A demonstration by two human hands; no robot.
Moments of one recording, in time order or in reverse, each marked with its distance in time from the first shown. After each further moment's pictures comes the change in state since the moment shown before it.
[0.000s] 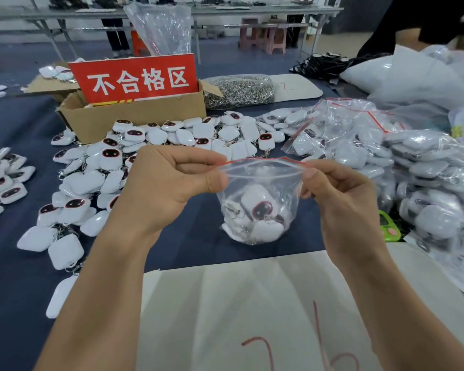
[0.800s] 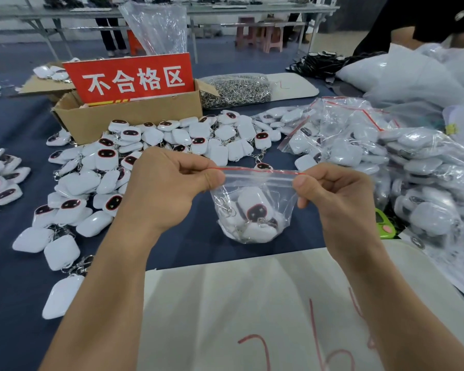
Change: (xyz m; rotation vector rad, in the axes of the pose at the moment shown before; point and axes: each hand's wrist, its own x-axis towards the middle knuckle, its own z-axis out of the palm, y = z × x) left_hand 0.004 -0.005 0.006 0.286 0.102 0.036; right_hand 0.002 -0.002 -0.004 -0.160 -0.036 -0.014
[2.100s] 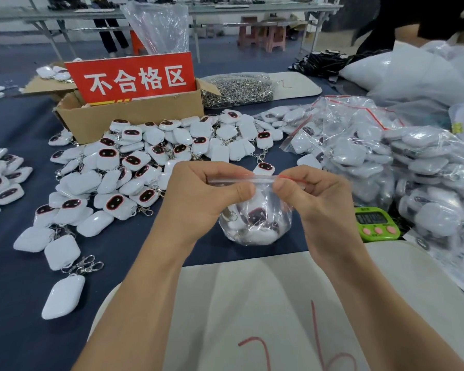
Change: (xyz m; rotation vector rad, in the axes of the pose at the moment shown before) left_hand -0.006 -0.010 0.036 -0.334 -0.124 -0.027; right_hand -0.005 0.001 0.024 0.117 -0.045 0.108
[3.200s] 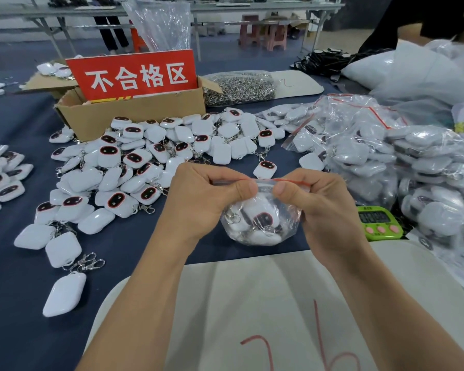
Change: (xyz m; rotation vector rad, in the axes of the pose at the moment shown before) left_hand 0.001 -0.007 0.001 -0.011 -0.013 -0.010; right_hand 0.002 0.005 -0.003 0.130 -0.113 0.077
